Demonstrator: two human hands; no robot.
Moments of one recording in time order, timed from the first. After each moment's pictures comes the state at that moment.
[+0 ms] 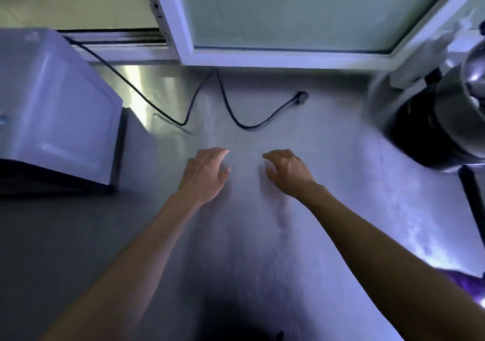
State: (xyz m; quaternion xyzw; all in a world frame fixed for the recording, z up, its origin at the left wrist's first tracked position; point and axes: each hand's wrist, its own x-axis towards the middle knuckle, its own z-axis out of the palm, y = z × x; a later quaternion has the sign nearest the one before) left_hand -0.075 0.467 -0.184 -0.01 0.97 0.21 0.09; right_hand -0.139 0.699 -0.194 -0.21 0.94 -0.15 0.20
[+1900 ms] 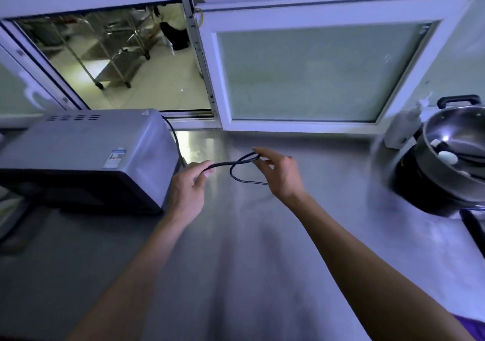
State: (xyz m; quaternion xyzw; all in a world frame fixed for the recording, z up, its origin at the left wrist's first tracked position) left_hand 0.011 0.445 -0.035 -0.09 0.88 0.42 -0.21; right_hand -0.094 0.658 -0.038 -0.20 0.83 -0.52 -0.01
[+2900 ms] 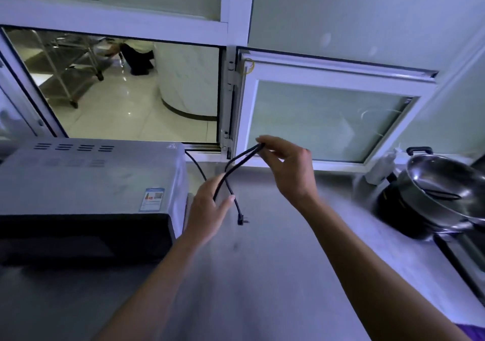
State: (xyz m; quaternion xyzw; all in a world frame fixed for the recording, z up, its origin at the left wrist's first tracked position) left_hand -0.025 0.303 -0.048 -0.01 0.86 0.47 -0.19; right_hand -0.064 0.484 0.087 -0.21 0.81 -0.53 -0.17
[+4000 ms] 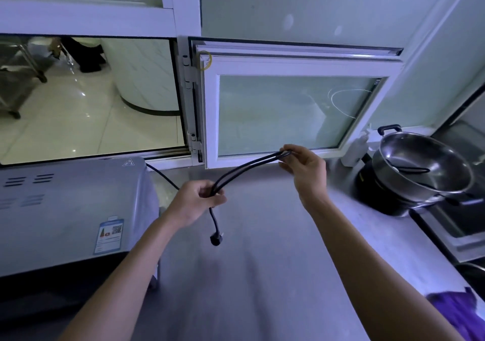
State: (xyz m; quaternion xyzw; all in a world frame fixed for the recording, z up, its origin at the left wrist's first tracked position) left_hand -0.117 0.297 -0.040 0.08 0.79 0.60 0.08; right_hand -0.135 0.569 0.030 0.05 0.67 -0.73 -0.13
